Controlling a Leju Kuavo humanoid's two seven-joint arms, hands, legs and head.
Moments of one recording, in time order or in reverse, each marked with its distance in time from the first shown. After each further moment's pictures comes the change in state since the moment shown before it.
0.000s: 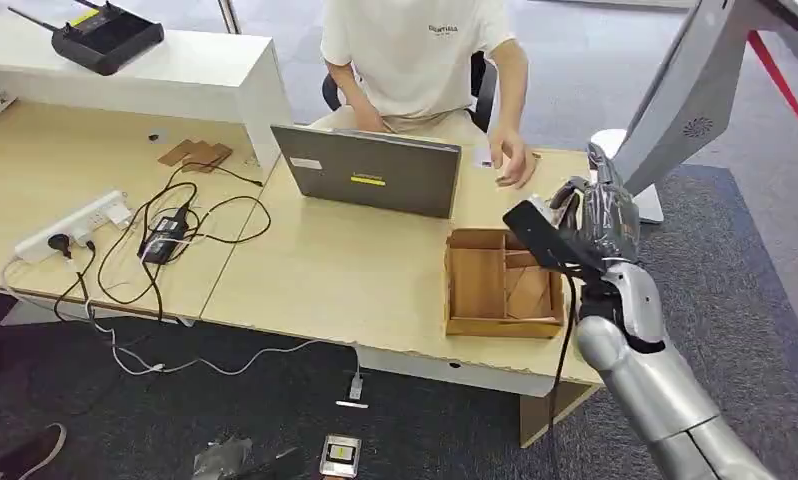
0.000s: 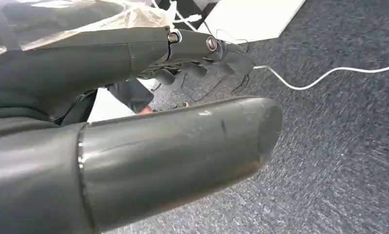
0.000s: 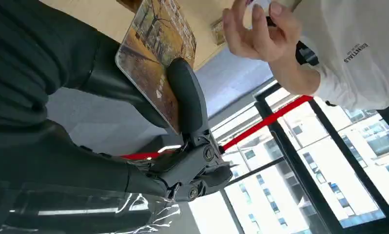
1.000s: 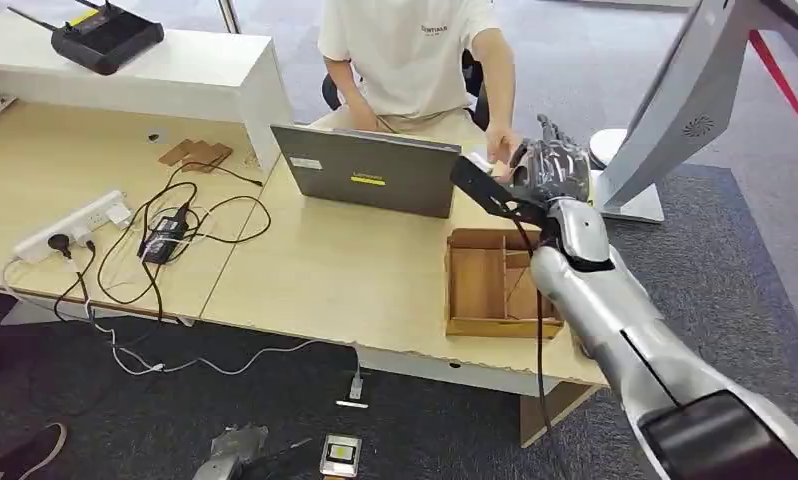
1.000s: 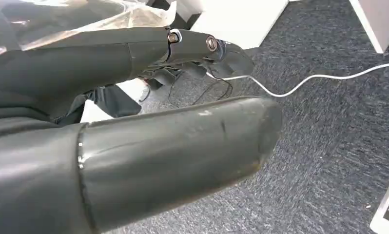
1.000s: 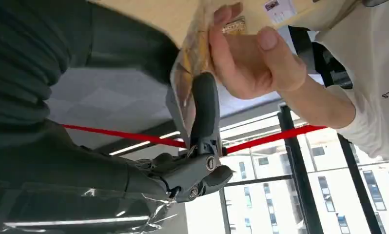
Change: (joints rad) left arm -0.047 -0.029 -0.003 0.000 -0.047 -0.058 0.004; right arm -0.358 0.246 0.116 0.619 0.107 0.046 0.002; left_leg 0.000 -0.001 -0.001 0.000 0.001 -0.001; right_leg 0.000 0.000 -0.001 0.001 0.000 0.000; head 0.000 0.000
